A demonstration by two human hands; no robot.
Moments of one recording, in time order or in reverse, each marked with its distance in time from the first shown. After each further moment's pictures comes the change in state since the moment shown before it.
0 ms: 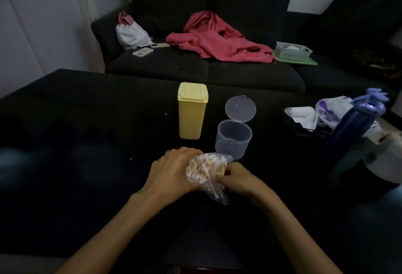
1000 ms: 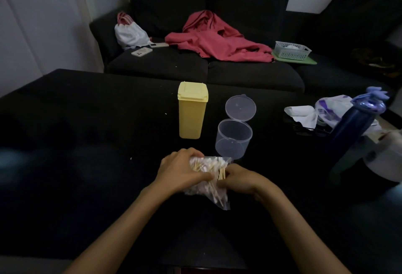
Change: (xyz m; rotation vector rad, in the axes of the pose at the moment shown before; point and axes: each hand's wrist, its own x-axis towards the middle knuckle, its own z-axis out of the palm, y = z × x) left_hand 0.021 0.002 0.012 -0.185 -0.126 -0.271; right_hand -0.002 -0.006 -0.009 0.028 -0.216 0.017
